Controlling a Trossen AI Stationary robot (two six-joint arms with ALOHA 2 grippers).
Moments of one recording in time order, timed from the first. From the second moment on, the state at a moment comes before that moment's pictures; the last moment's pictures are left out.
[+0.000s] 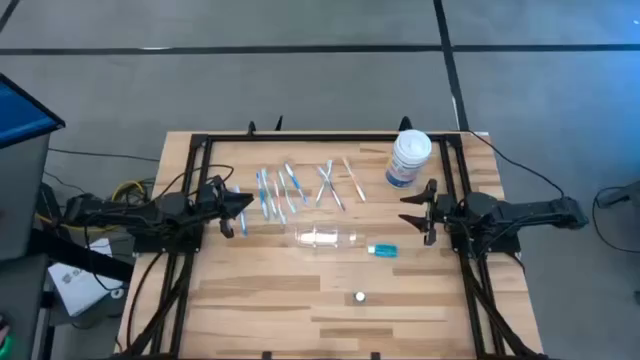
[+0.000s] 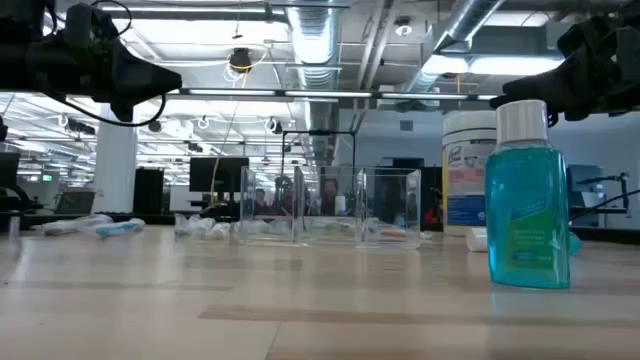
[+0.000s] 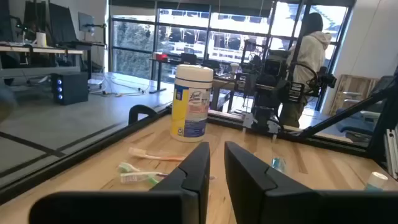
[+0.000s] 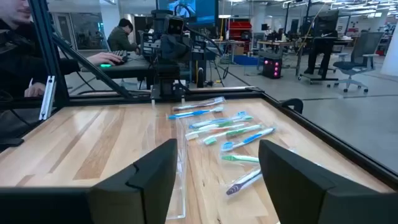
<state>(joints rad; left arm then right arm) -0.06 0.20 0.01 0.28 -0.40 -0.11 0.08 0.10 0.01 0.07 0.23 0.00</state>
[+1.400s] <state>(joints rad) -0.06 0.20 0.01 0.30 -0.40 -0.11 0.08 0.13 0.01 0.11 0.26 0.05</state>
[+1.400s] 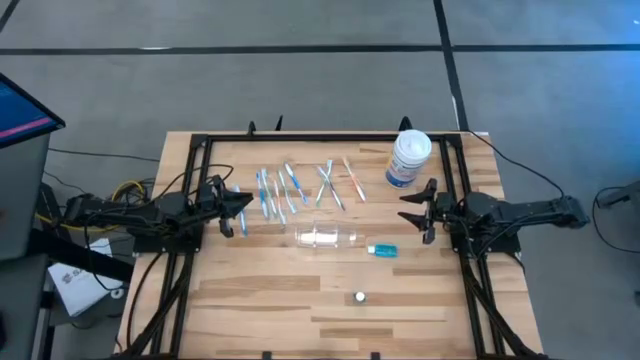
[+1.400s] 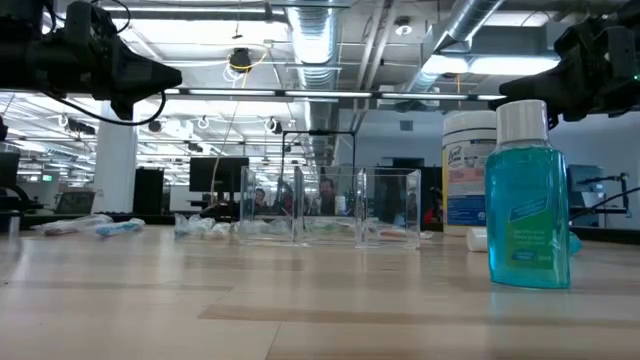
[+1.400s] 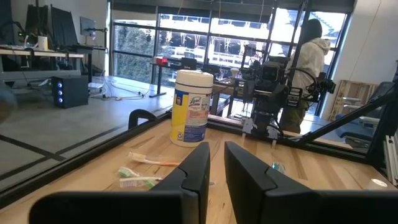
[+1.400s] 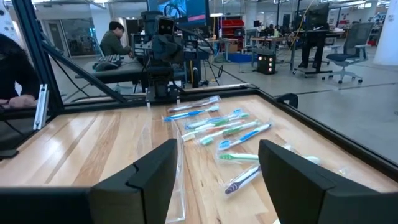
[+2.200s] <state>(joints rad) -0.06 0.21 0.01 0.31 -0.40 -0.11 0.08 0.55 0.20 0.19 0.30 0.16</state>
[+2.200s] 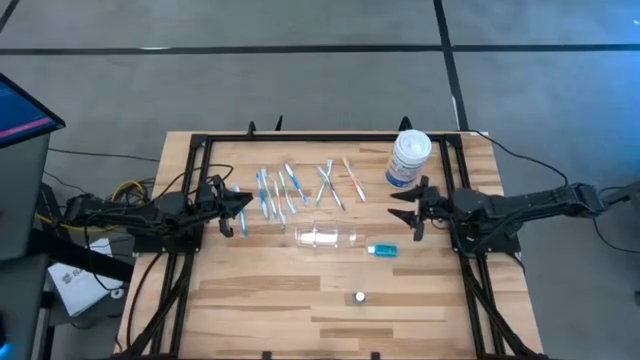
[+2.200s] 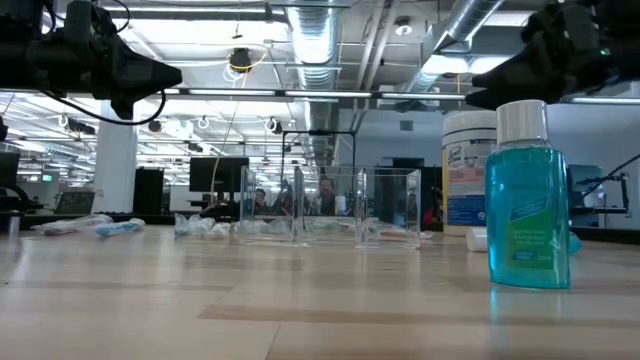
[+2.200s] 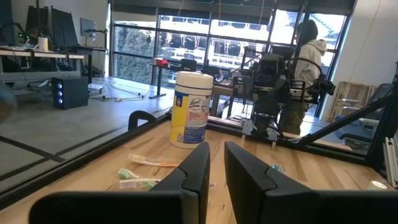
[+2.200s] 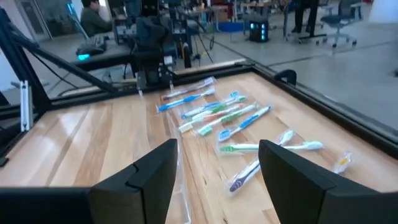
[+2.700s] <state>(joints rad) -0.06 0.20 0.01 0.31 -0.40 -0.11 0.07 1.00 0.49 0.16 0.29 0.23</state>
